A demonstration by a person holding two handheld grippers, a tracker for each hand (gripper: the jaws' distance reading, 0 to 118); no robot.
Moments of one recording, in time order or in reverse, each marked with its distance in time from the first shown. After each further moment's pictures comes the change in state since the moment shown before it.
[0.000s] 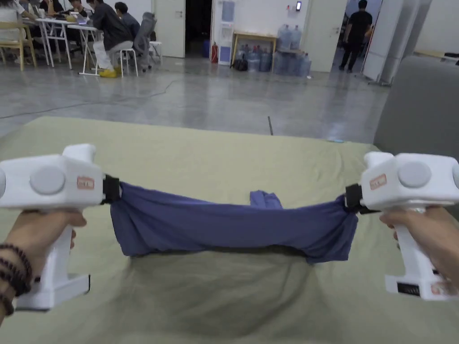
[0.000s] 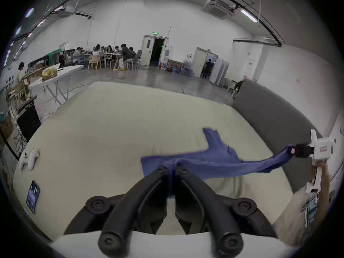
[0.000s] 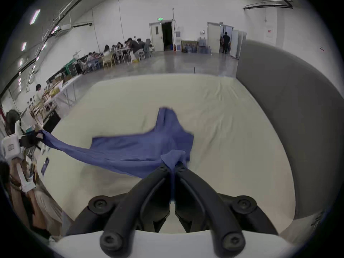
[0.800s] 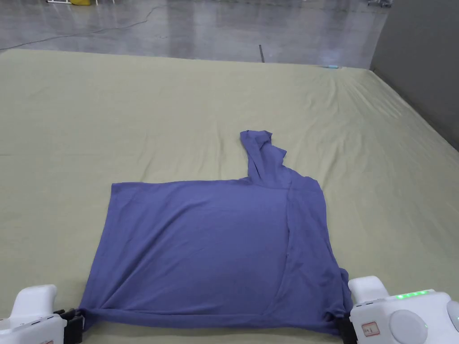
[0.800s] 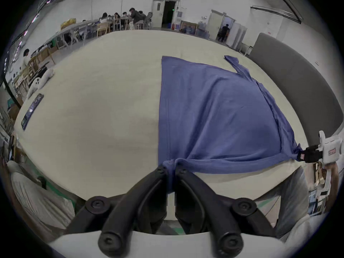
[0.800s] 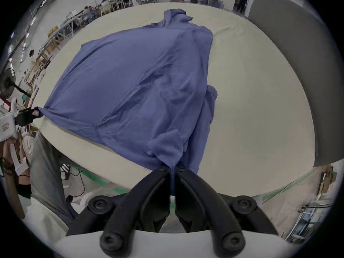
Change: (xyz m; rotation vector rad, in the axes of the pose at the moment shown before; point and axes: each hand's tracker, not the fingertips) left arm -0.035 -0.267 0.038 -0.329 0.126 0.034; right arm -0.022 -0.283 -0.015 -0.431 -0.007 0.068
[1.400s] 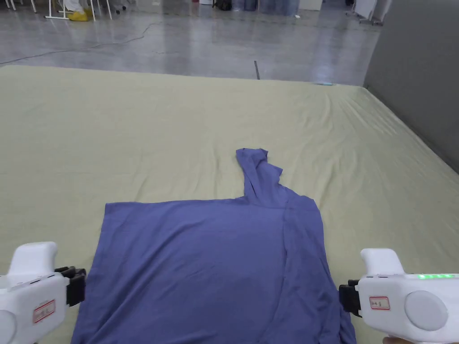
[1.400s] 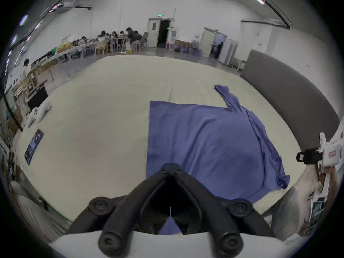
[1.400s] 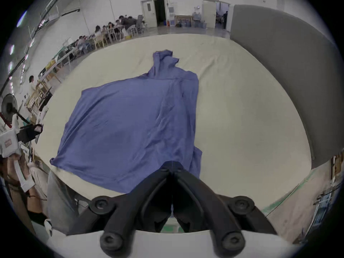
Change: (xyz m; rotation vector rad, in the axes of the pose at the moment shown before) left arm 0.041 0.094 0.023 0.151 -0.028 -0.069; right arm 0.002 0.061 0.049 0.222 0.003 -0.110
